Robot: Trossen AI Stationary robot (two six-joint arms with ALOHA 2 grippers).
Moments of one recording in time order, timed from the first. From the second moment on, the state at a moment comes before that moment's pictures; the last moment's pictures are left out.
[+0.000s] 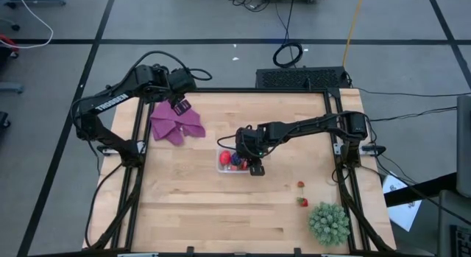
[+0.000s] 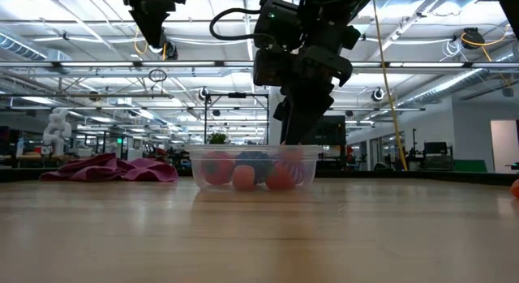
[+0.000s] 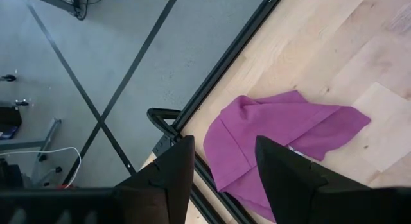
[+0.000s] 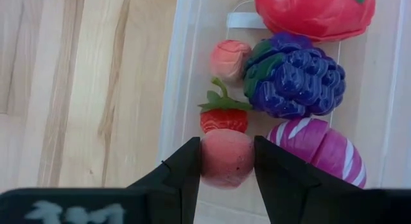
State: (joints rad) left arm 0.37 1.47 1.74 -1.57 -0.58 -0.19; right arm -0.06 1.89 1.30 -0.59 -0.29 -0.09
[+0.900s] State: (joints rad) left arm 0.37 1.47 1.74 -1.57 -0.58 -0.20; right arm -0.07 1.89 1.30 -0.59 -0.29 -0.10
